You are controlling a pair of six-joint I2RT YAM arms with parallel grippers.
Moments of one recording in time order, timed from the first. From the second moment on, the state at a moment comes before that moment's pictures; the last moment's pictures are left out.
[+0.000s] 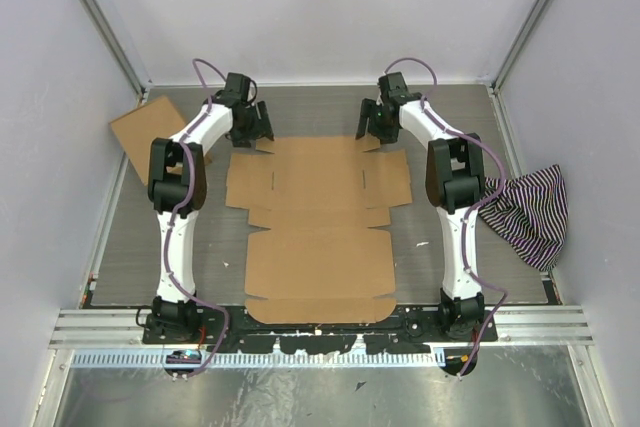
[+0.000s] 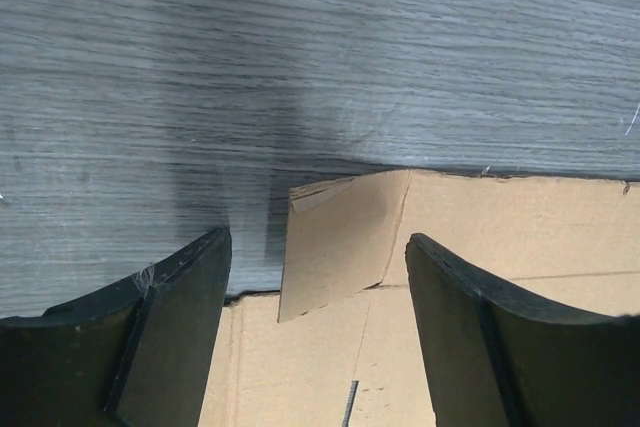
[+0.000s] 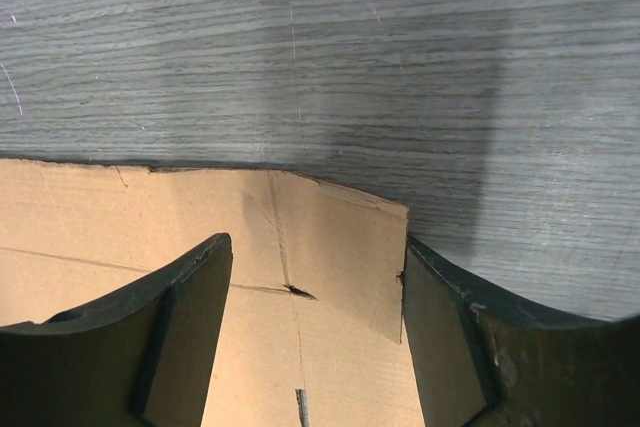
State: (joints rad) left arm -0.22 2.31 1.90 -0.61 0.08 -0.45; right arm 0.22 2.32 1.92 -0.59 -0.14 0.36
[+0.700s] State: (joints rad) left arm -0.30 2.31 1.93 -0.62 0.10 -0.45; right arm 0.29 2.29 1.90 -0.58 -0.15 0.36
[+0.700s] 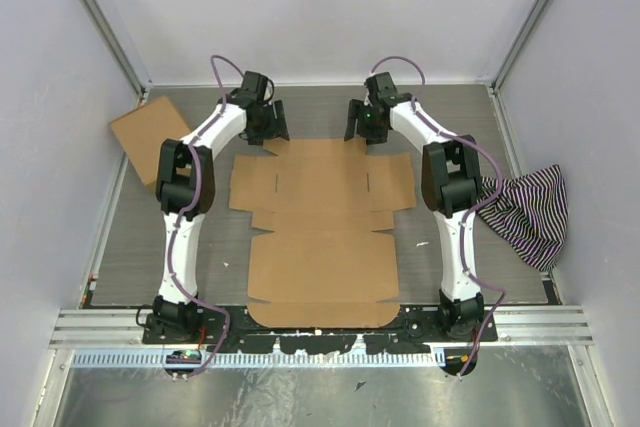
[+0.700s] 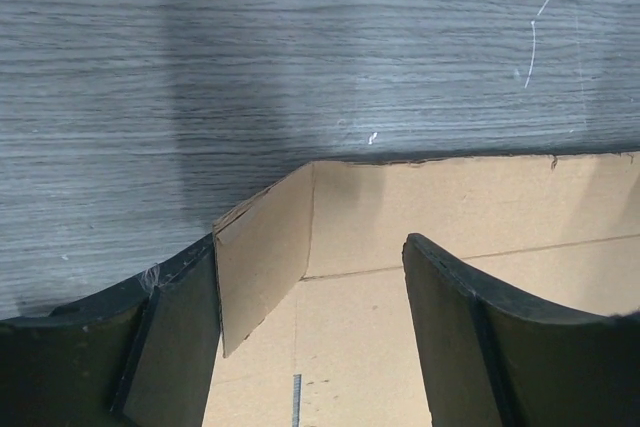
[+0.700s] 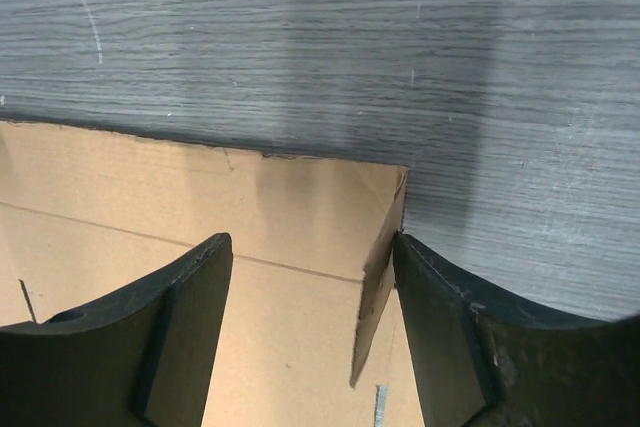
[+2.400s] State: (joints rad) left arm -0.39 2.42 2.10 -0.65 0.15 -0.51; right arm 0.34 2.33 1.91 -0.57 -0.15 0.40
